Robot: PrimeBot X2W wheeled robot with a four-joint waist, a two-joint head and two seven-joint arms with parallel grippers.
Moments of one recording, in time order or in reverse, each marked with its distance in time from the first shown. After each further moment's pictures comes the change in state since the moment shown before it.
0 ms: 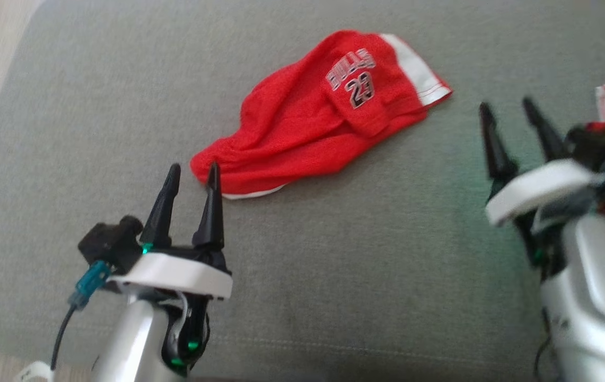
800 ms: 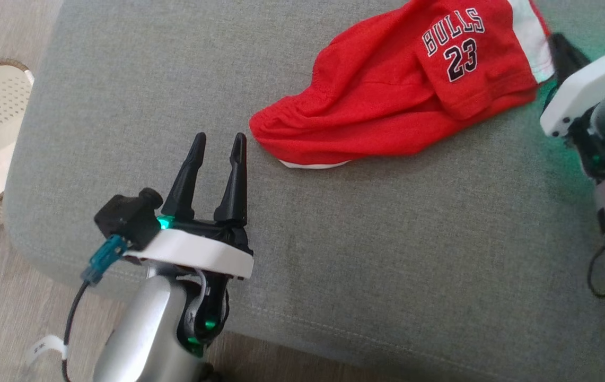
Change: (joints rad) left arm -0.101 -0.001 -0.089 -0.015 -0.056 0.019 0.000; right arm -0.470 -0.201 0.110 0.499 0.196 0.000 0.156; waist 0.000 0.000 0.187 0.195
